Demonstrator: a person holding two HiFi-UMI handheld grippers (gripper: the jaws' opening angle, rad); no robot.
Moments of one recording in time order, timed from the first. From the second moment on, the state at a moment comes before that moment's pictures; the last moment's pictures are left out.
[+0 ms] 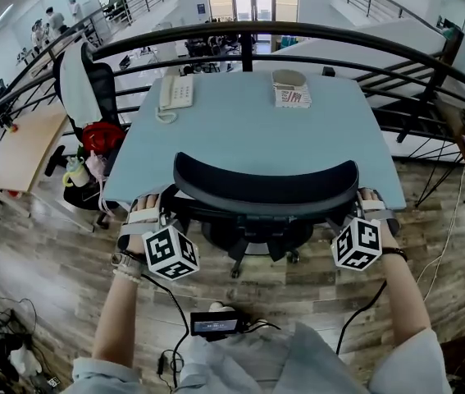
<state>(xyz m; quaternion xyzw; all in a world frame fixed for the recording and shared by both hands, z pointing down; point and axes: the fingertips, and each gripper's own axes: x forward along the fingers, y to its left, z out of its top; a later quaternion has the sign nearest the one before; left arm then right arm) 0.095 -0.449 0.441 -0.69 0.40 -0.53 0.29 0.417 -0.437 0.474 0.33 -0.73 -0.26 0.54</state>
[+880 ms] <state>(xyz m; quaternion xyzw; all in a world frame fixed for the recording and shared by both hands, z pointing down) 0.108 -0.385 0.383 -0.76 0.50 -0.37 0.18 0.408 -0.389 0.413 0.43 -0.77 -0.22 0.42</state>
